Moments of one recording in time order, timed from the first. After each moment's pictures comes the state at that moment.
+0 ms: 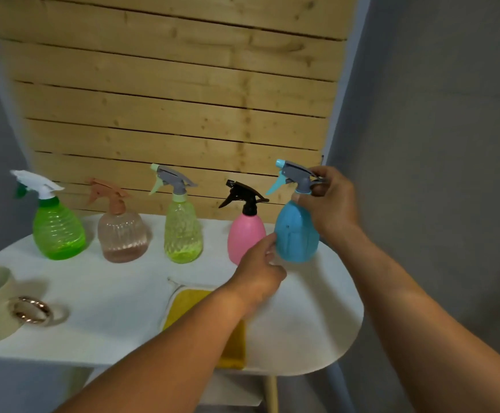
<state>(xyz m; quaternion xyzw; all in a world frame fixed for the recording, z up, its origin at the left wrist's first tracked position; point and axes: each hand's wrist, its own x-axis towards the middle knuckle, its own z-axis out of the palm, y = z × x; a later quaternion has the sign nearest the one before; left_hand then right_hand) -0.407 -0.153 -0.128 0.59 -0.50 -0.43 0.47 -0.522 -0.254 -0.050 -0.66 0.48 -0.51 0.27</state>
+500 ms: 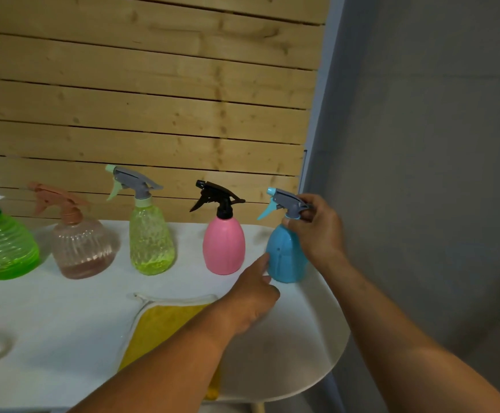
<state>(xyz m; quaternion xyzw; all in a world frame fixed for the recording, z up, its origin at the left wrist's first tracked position) -0.427 -0.202 -0.172 0.61 -0.51 -0.49 0.36 -0.550 -0.287 -0.108 -0.65 0.50 -0.49 0.30</state>
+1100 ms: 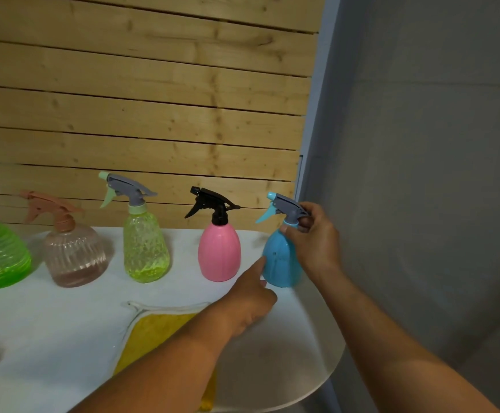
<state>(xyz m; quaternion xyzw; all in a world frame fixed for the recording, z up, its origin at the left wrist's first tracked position) -0.425 -0.217 -0.174 0.63 -0.52 -0.48 0.32 -0.551 -0.283 -0.115 -0.63 0.49 -0.51 0.33</state>
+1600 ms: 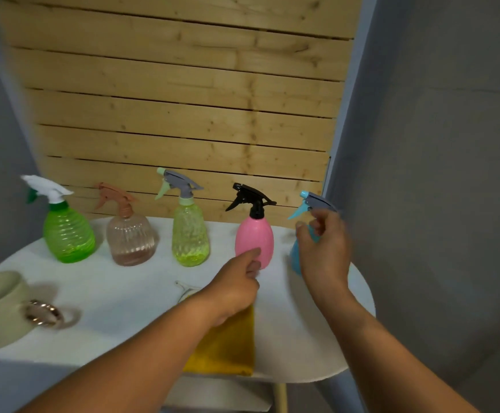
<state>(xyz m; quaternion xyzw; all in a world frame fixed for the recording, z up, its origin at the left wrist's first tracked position) -0.358 -0.148 -0.152 0.66 -0.52 -0.40 0.37 -0.508 -0.209 -0.110 -0.62 0.54 -0.53 0.20</state>
